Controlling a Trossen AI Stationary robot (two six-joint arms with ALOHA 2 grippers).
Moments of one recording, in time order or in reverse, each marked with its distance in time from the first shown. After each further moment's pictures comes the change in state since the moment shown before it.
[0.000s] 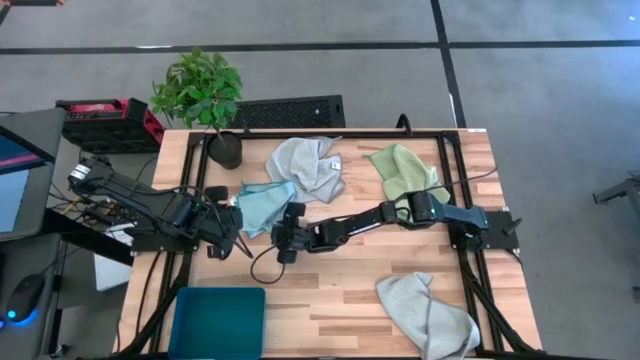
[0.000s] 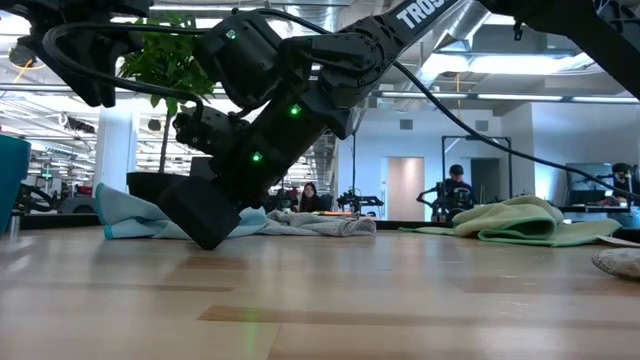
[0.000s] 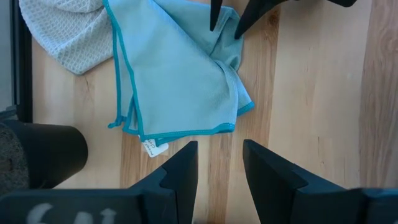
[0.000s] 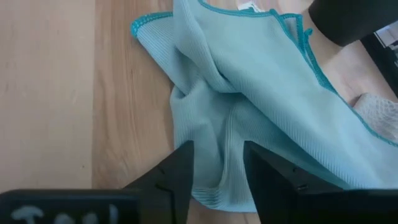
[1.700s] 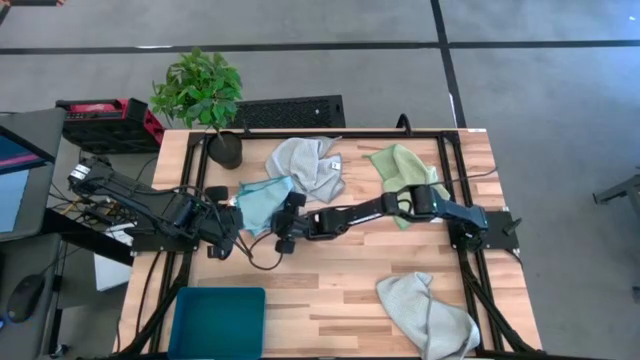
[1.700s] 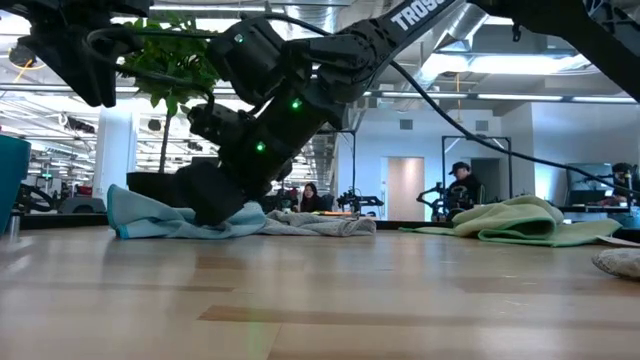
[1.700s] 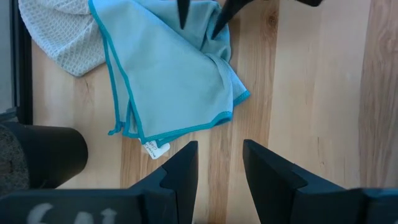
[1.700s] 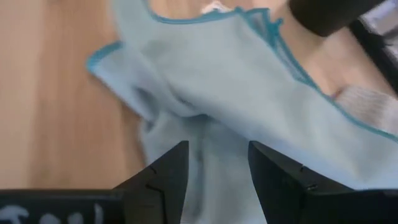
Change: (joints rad) left arm 0.000 0.000 0.000 0.004 0.000 0.007; right arm -0.064 -0.034 0.000 -0.019 -0.051 0.049
